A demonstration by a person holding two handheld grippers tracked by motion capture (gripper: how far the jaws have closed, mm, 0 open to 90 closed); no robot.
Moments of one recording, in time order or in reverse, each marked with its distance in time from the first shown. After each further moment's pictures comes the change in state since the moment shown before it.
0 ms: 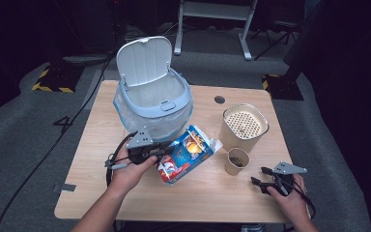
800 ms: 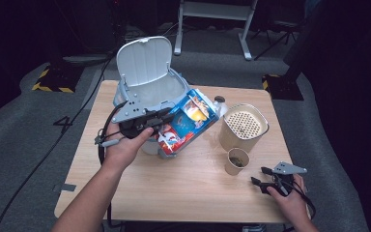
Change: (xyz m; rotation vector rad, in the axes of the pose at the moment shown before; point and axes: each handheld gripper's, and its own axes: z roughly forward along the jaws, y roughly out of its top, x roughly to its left) left arm 0.007 0.093 -0.037 -0.178 0.076 0.103; right arm 0.000 0.000 0.000 0.000 -0.001 -0.001
